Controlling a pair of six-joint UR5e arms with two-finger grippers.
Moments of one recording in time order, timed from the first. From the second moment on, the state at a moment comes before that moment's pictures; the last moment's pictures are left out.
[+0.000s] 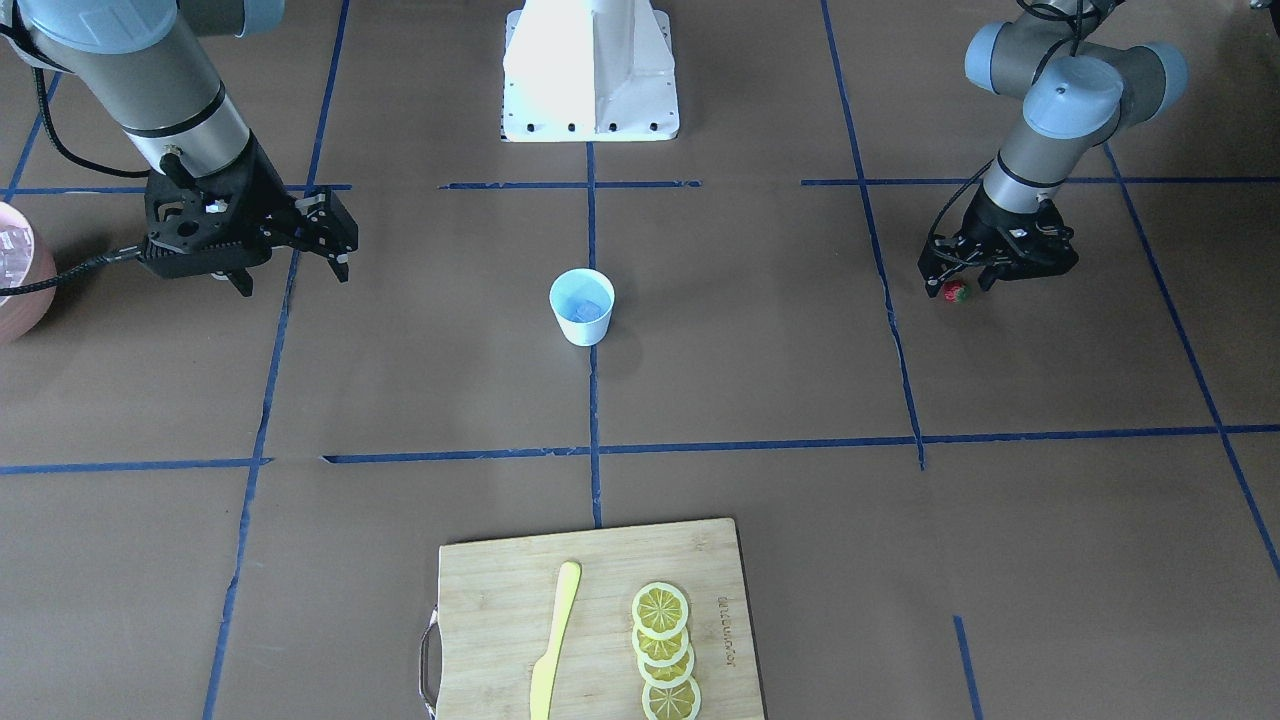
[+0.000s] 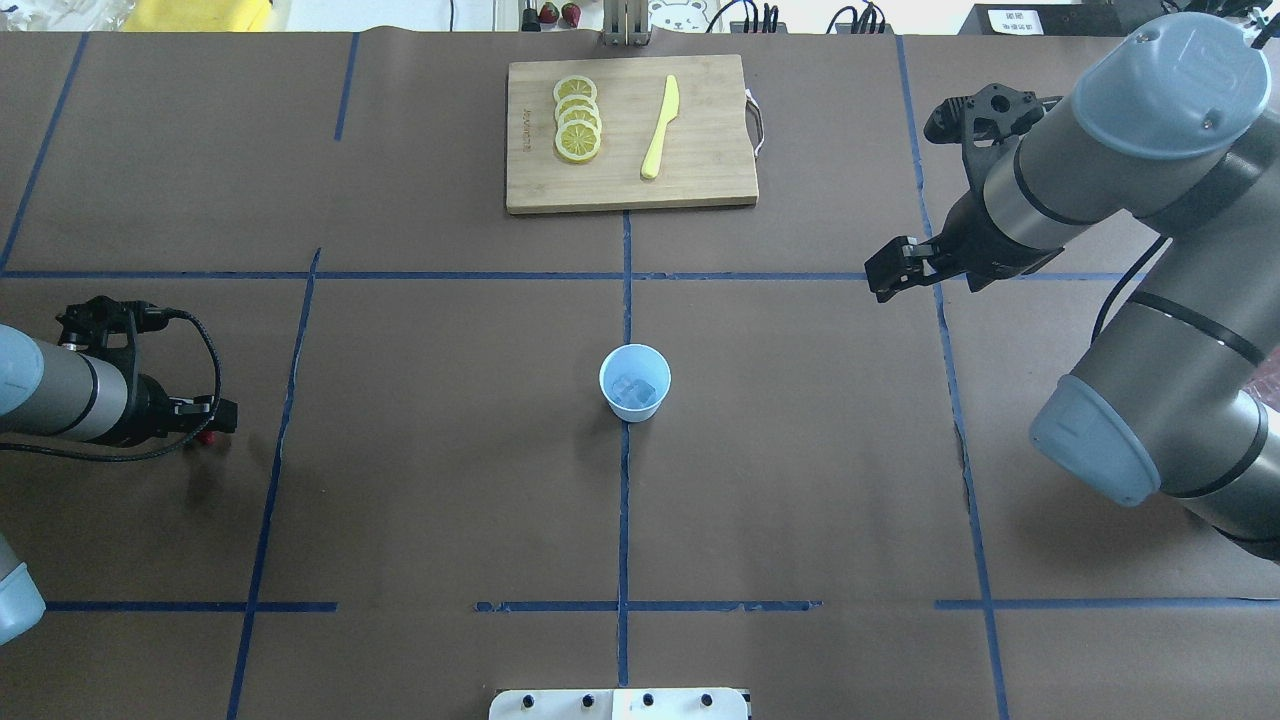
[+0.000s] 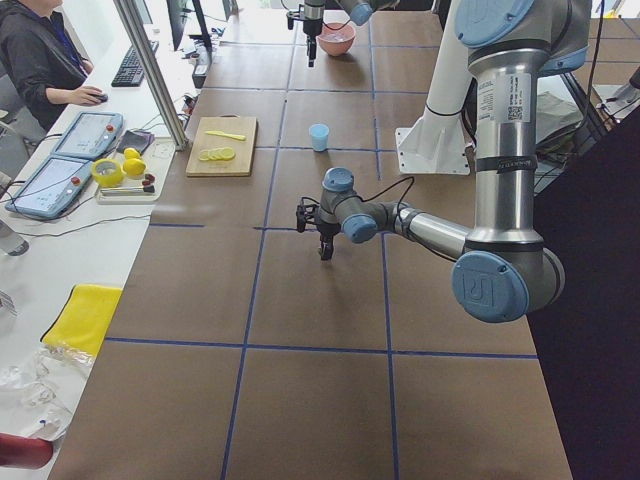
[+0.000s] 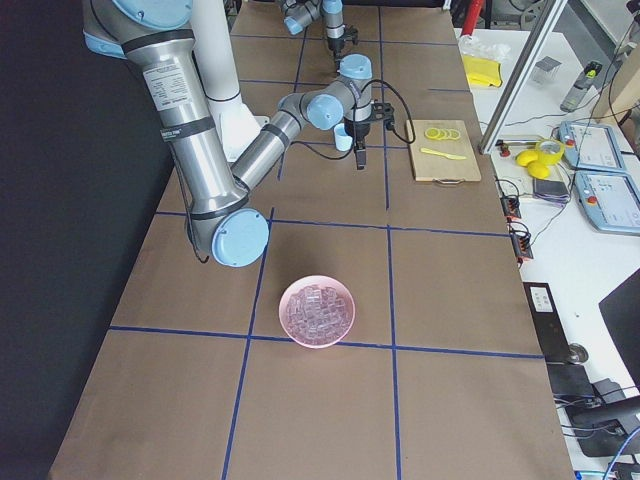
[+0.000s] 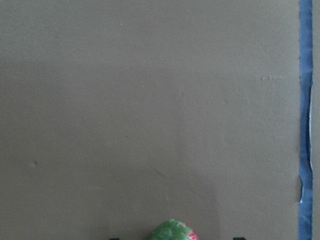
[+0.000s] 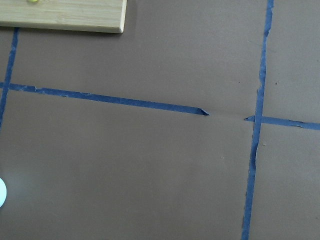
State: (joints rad) left arm -0.67 -1.50 -1.82 -2.11 -1.88 -1.16; right arm 0.83 -1.21 2.02 -1.69 2.04 0.84
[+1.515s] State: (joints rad) left arm -0.72 -1.63 -2.04 -1.71 -1.89 -1.15; right arm 0.85 -1.23 2.05 -1.69 2.05 0.83
